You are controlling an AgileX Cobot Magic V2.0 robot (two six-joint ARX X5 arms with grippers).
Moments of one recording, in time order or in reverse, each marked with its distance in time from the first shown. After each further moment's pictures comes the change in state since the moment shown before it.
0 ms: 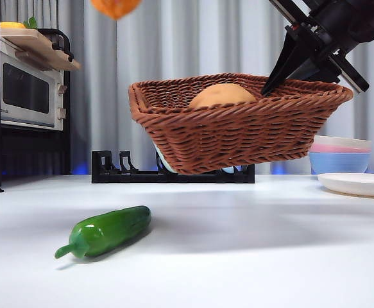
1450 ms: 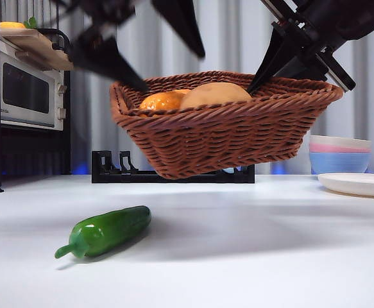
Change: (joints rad) left arm -0.093 0.314 0.244 -0.357 -0.116 0.042; right arm 0.048 0.000 0.000 0.011 0.007 0.001
